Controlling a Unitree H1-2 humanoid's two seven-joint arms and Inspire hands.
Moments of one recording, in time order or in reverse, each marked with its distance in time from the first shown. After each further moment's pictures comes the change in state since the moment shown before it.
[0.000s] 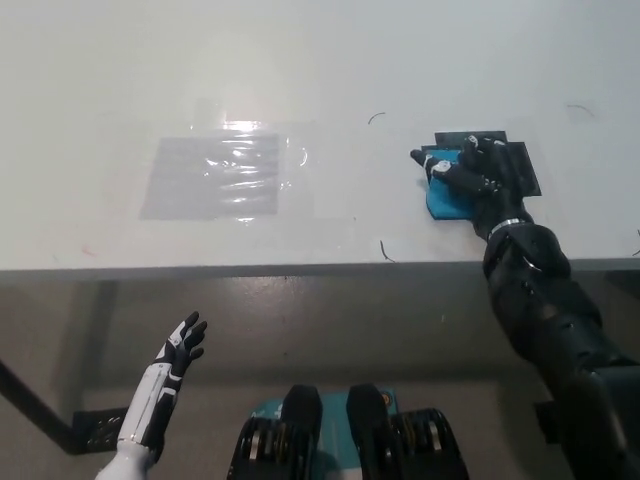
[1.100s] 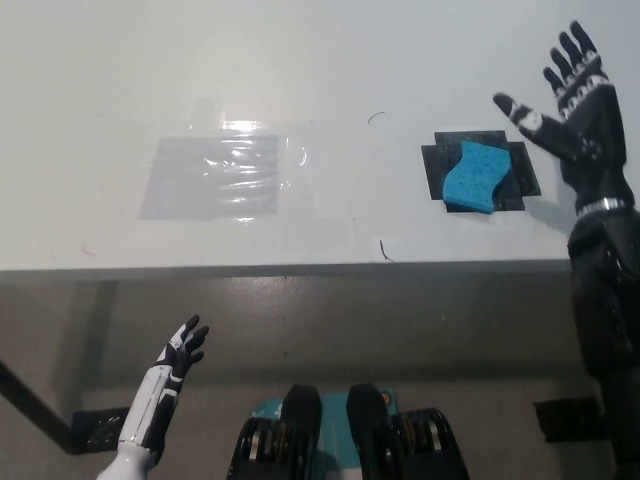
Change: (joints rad) left_arm 0.002 -0.001 0.000 0.004 0.005 0.015 0.000; right_arm 0.317 -0.078 0.018 -0.815 0.008 0.095 0.034
